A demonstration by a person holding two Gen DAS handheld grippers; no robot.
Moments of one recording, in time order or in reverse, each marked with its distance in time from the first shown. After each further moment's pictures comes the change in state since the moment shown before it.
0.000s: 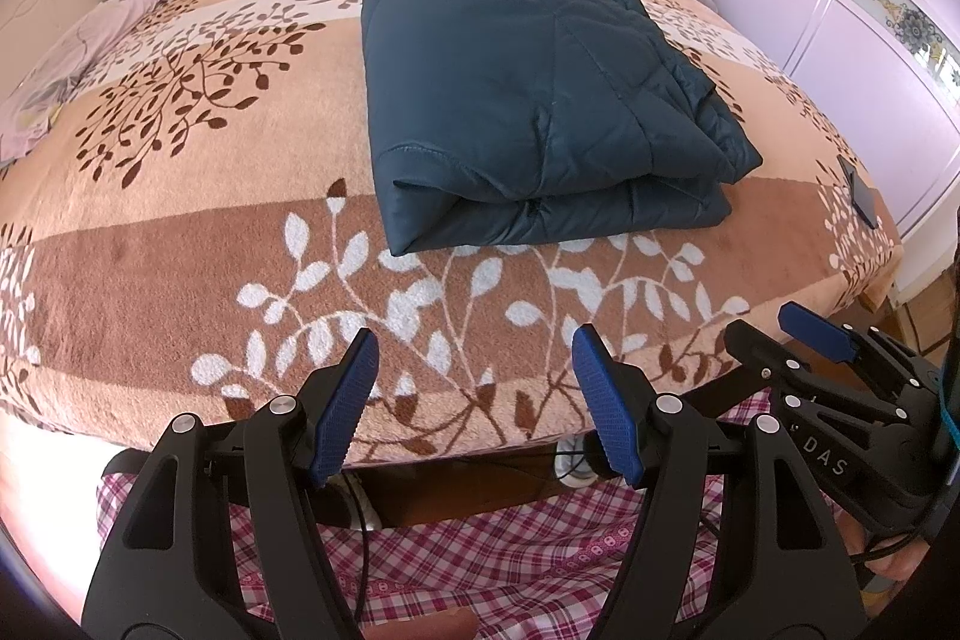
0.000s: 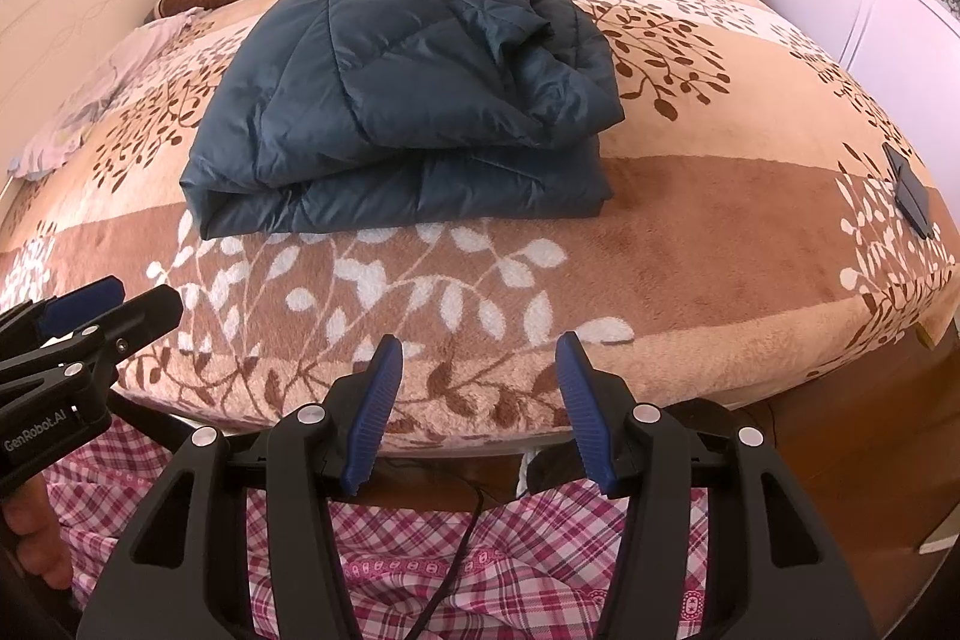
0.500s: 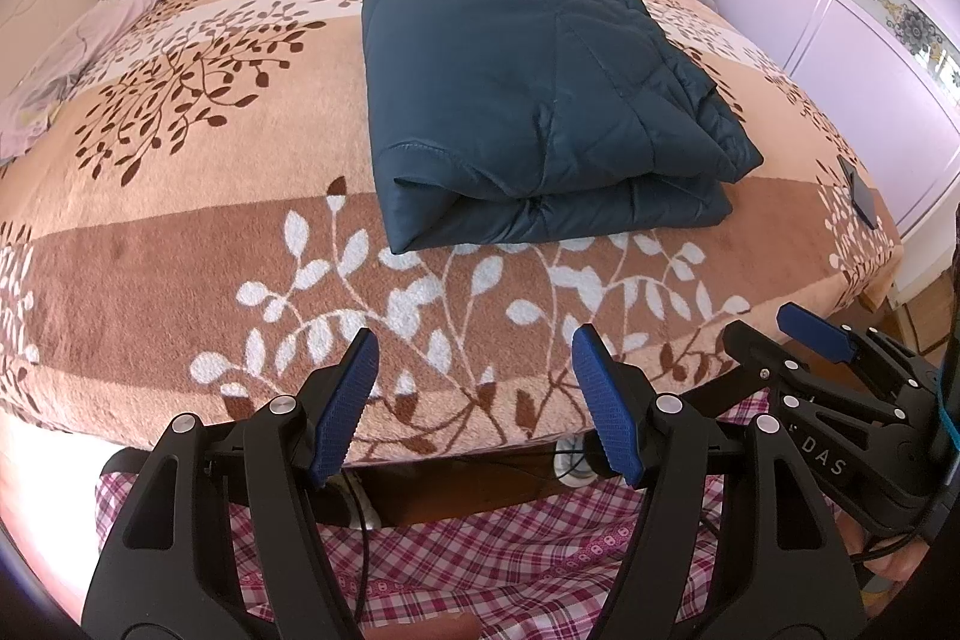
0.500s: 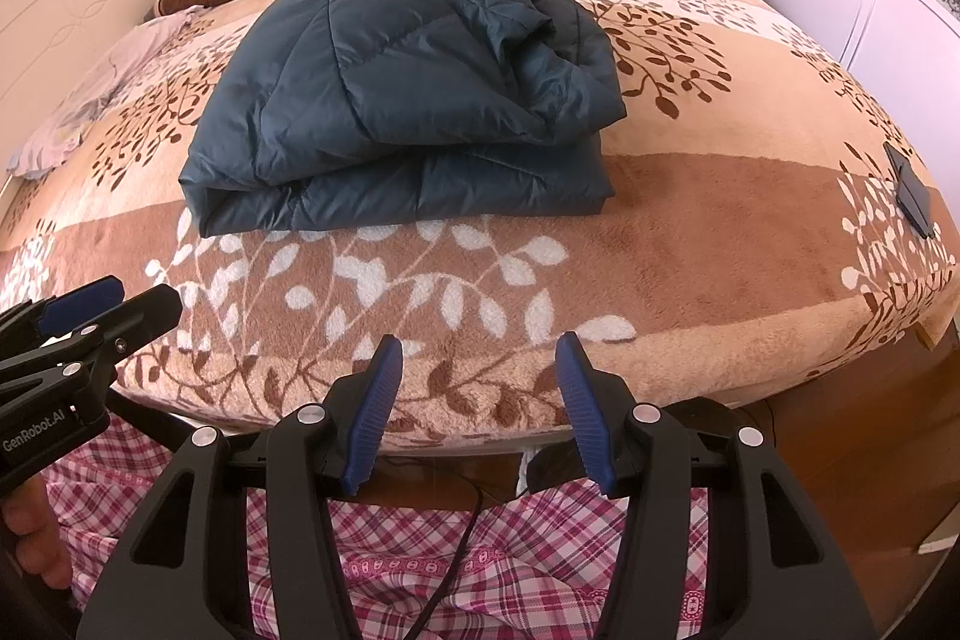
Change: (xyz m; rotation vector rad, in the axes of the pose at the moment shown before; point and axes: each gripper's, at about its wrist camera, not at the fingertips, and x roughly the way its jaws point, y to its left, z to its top) left arm 0.000 0.000 0.000 0.000 0.001 0.000; right arm 0.000 0.001 0.000 0.001 0.001 0.000
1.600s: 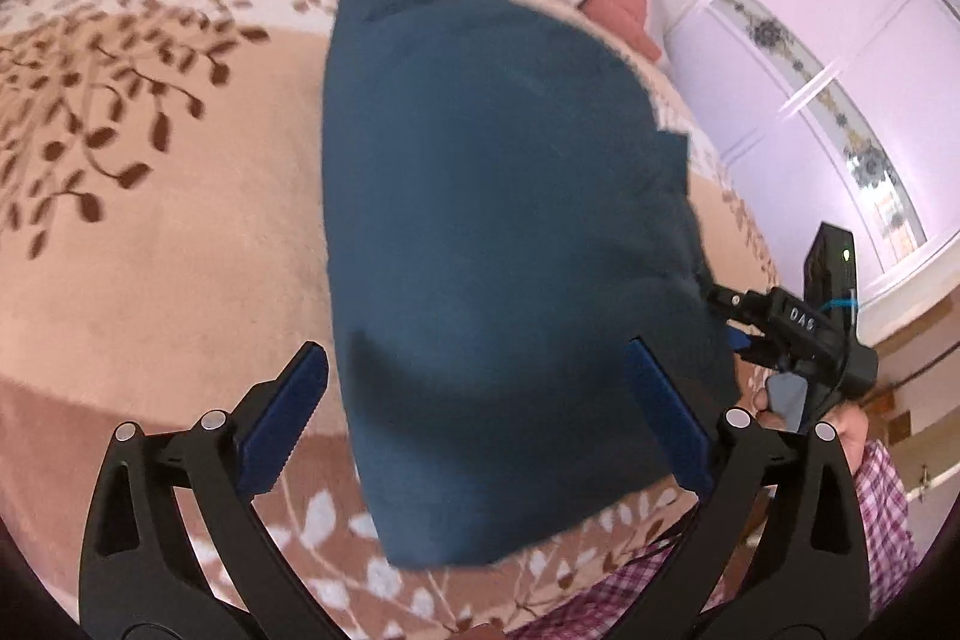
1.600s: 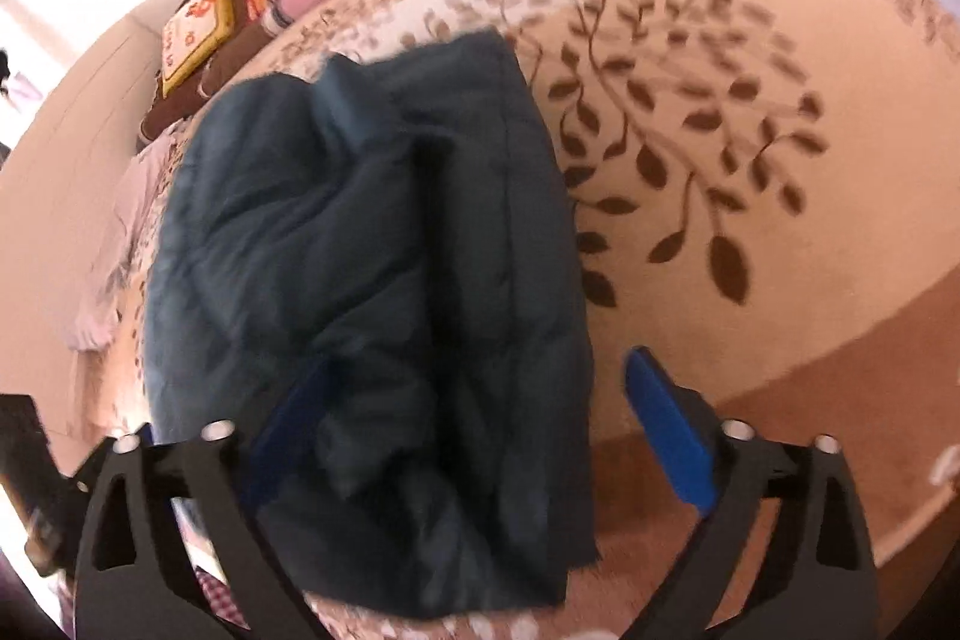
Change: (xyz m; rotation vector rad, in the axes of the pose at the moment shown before) left arm 0.097 0.066 0.131 -0.192 0.053 -0.360; right arm 0.127 -0.099 0.176 0.291 0.153 0.294
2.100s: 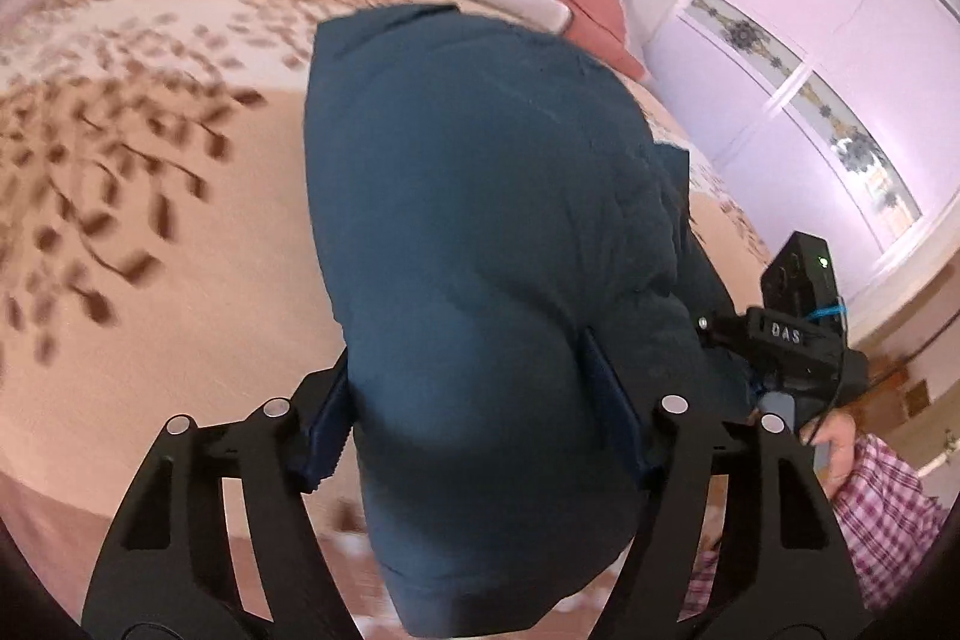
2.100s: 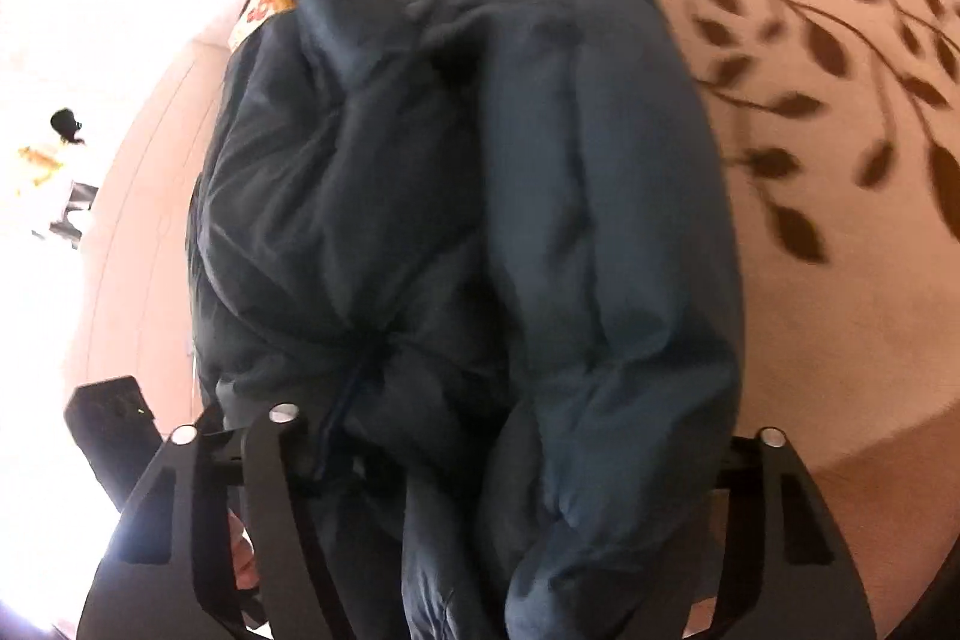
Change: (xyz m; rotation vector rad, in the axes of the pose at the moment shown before) left arm -0.018 0.019 0.023 0.095 -0.139 0.031; right arm 0.038 0.026 -0.019 0.059 0.073 0.328
